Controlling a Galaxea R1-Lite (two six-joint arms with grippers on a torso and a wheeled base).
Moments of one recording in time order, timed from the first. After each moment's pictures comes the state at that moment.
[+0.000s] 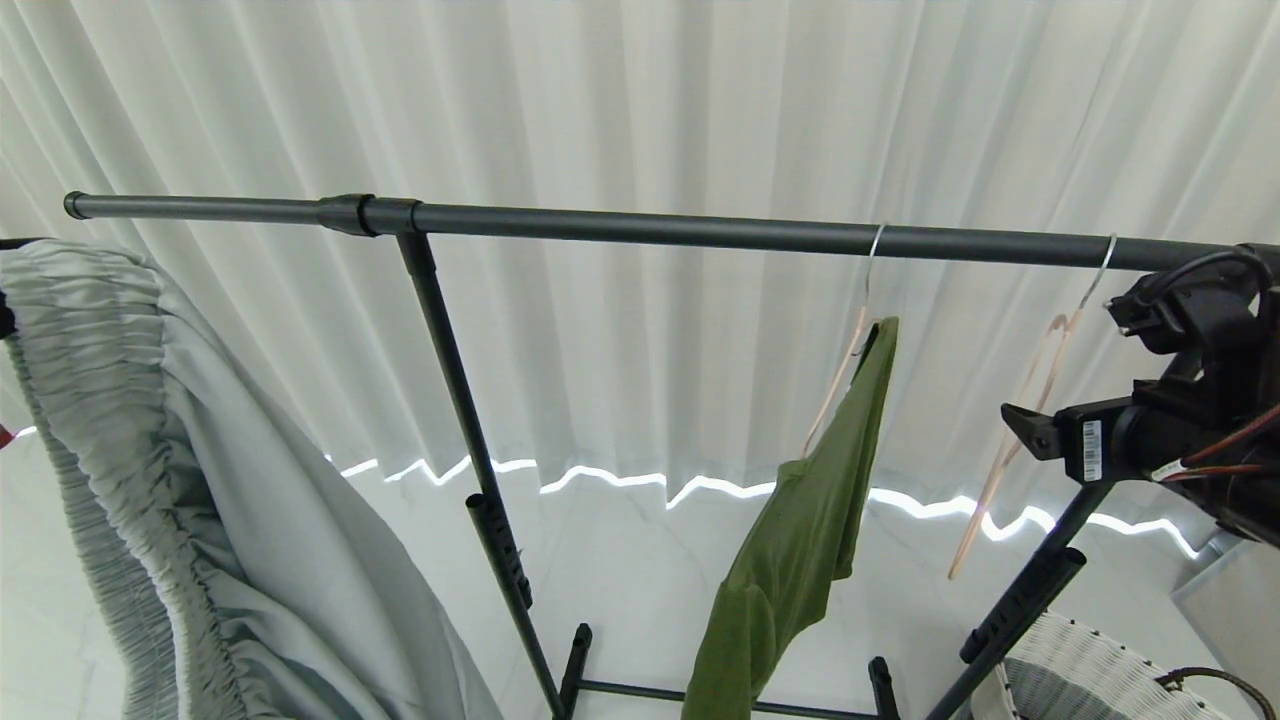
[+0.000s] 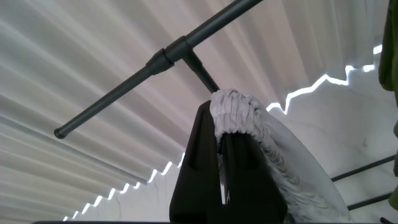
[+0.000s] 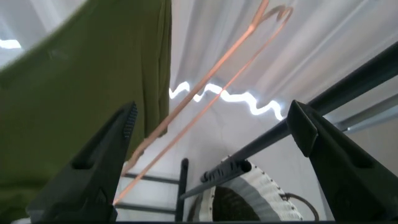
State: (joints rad) left arm -0.82 0.94 -1.05 0.21 0.59 0.60; right arm 0.46 1.37 -0.71 -0.37 -0.46 -0.04
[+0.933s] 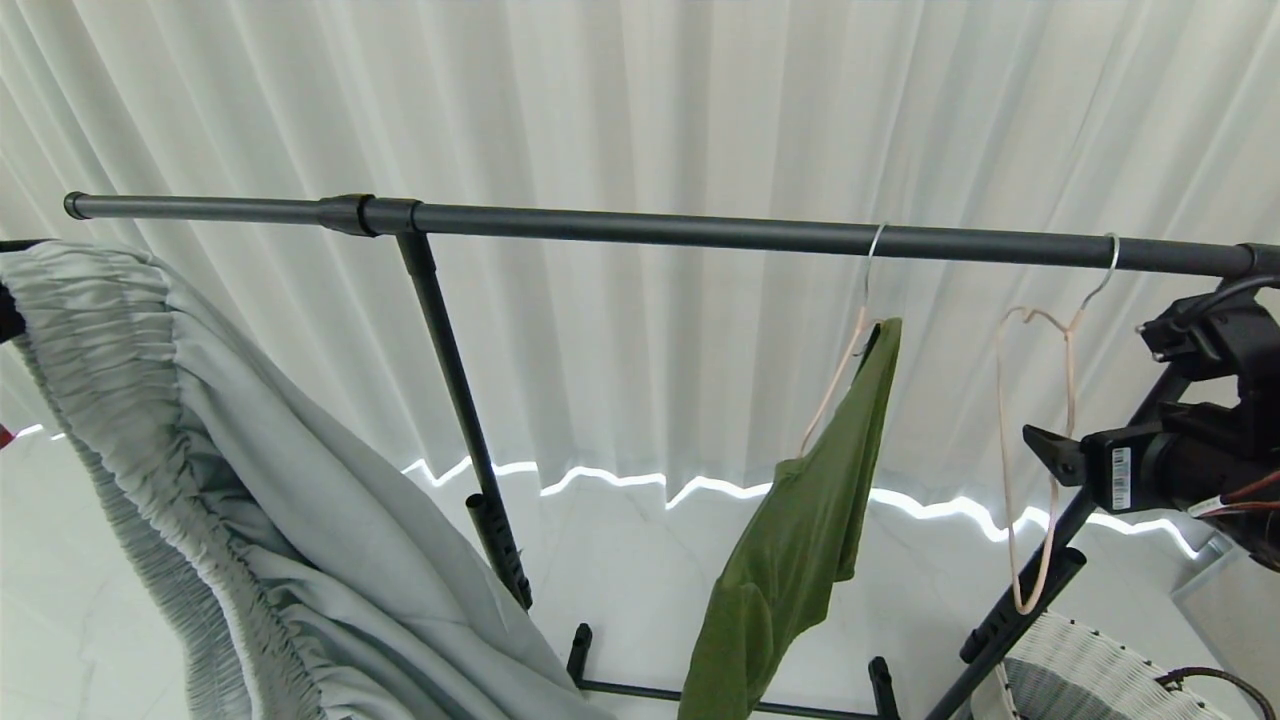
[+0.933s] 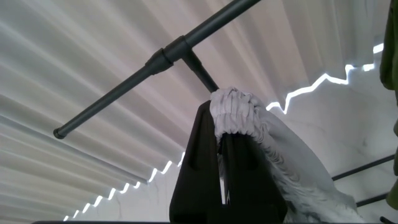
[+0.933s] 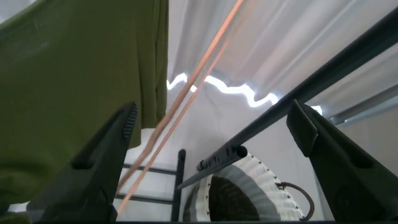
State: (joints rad) left arm -0.82 0.94 -1.05 0.21 0.59 0.60; right arm 0.46 1.31 -0.64 -0.37 -0.46 -0.02
